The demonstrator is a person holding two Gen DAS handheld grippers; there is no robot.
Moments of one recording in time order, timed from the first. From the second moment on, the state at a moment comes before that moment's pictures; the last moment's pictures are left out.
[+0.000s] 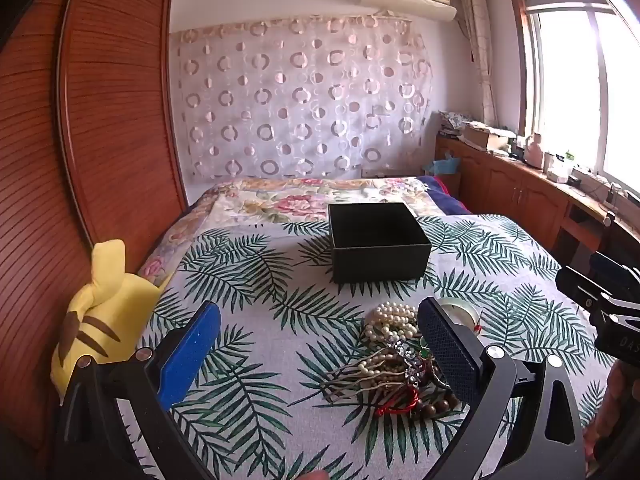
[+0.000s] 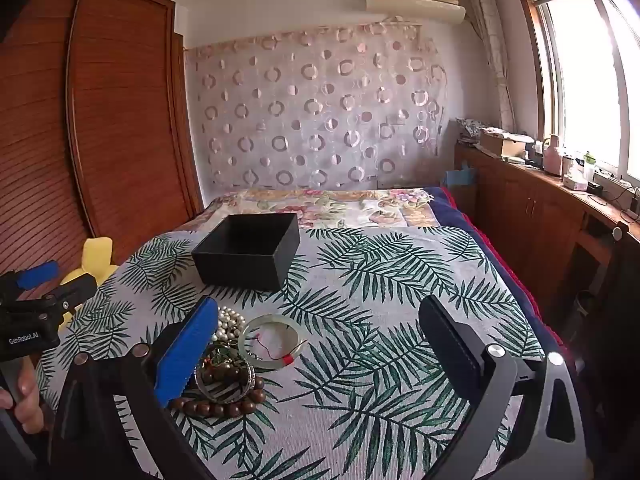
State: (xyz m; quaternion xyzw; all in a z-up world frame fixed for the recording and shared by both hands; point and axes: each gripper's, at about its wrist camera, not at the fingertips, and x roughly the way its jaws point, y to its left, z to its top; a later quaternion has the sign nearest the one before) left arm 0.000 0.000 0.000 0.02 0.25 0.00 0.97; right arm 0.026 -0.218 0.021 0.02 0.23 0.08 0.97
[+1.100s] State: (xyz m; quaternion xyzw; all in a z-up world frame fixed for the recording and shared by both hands) left arm 0.000 0.000 0.000 0.02 0.25 -0.01 0.97; right arm 0.027 -0.212 0.023 0.02 0.23 0.08 0.97
